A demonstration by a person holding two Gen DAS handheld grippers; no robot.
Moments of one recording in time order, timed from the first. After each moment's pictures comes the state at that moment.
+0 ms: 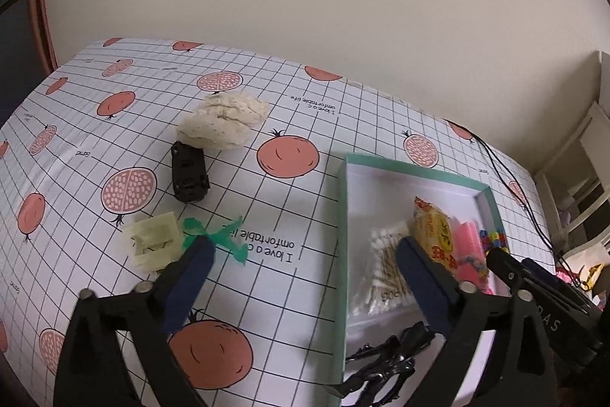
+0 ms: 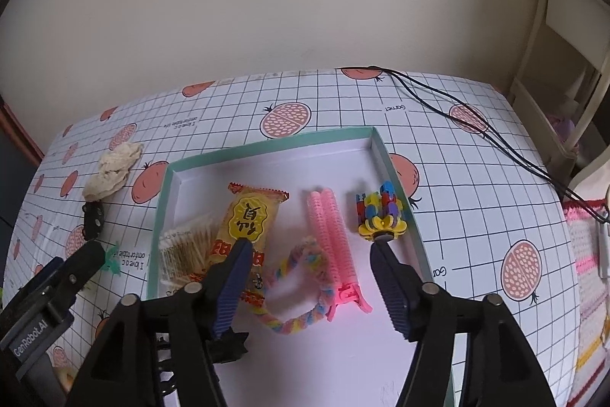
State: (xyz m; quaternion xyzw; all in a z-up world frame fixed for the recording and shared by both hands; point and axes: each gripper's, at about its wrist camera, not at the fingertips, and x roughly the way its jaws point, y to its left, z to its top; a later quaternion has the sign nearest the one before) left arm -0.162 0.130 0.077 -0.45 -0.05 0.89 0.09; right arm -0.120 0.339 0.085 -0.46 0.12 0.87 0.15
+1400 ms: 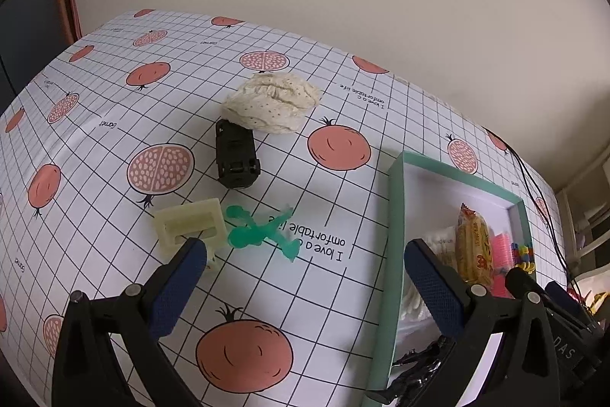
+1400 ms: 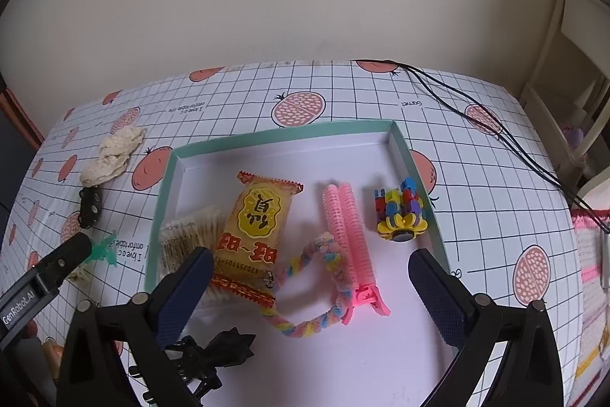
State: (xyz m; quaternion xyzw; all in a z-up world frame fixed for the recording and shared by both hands) left arm -0.173 0.095 0.061 -0.48 -0.08 0.87 0.05; right arm -0.128 0.327 0.073 -0.47 0.10 0.87 0.13
